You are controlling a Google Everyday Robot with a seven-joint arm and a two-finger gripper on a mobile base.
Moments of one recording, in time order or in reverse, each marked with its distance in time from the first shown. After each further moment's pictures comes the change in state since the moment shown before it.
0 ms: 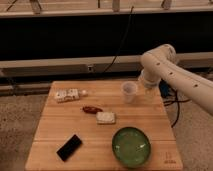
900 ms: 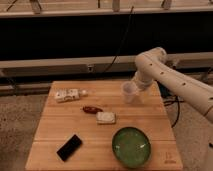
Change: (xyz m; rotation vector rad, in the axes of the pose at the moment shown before) arm -0.020 -0.017 0.039 -0.026 -0.056 -0.096
